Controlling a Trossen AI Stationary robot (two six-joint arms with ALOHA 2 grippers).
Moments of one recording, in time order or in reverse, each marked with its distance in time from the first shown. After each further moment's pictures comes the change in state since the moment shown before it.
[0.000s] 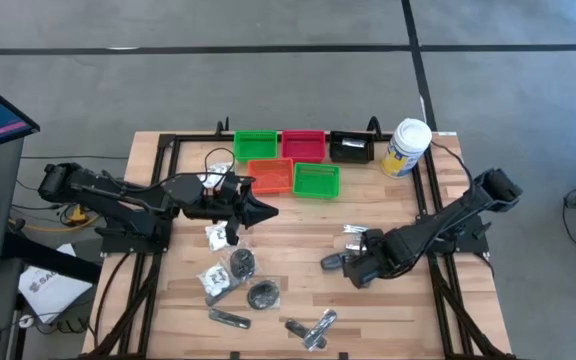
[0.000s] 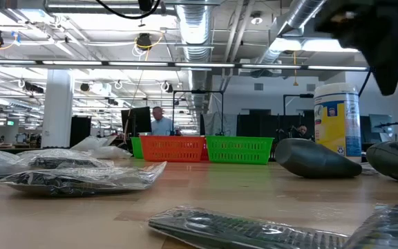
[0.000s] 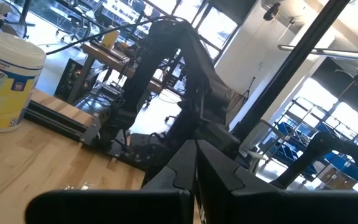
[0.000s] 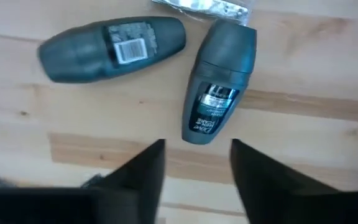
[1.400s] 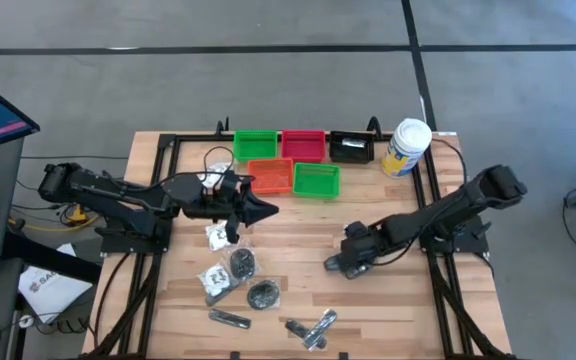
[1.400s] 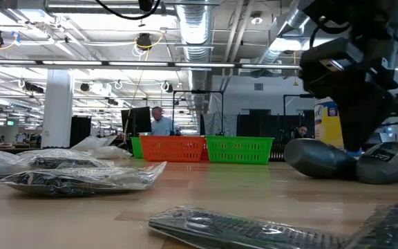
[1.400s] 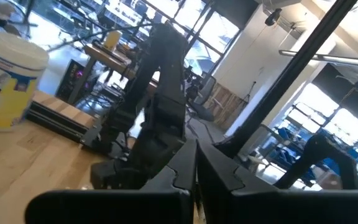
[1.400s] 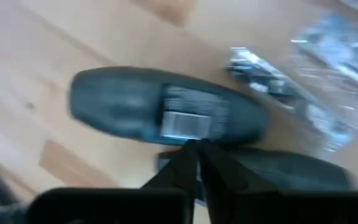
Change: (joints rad) left arm 0.004 0.000 0.000 0.008 -0.006 -0.024; right arm -0.168 -0.054 -0.344 0.548 -0.009 -0.600
